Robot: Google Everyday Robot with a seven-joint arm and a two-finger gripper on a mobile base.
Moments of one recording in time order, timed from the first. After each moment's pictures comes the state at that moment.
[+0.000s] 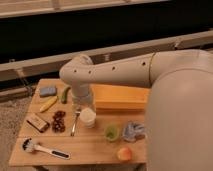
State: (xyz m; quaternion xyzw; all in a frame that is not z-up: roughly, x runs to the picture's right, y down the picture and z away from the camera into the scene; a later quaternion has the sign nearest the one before) arm -0.107 0.098 0.704 -0.26 0.23 0.64 0.68
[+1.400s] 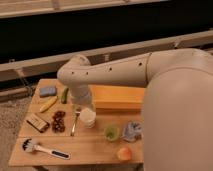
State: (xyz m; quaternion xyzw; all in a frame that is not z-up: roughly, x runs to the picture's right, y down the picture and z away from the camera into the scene) arm -0.122 0.095 0.714 -0.24 0.22 0.64 0.69
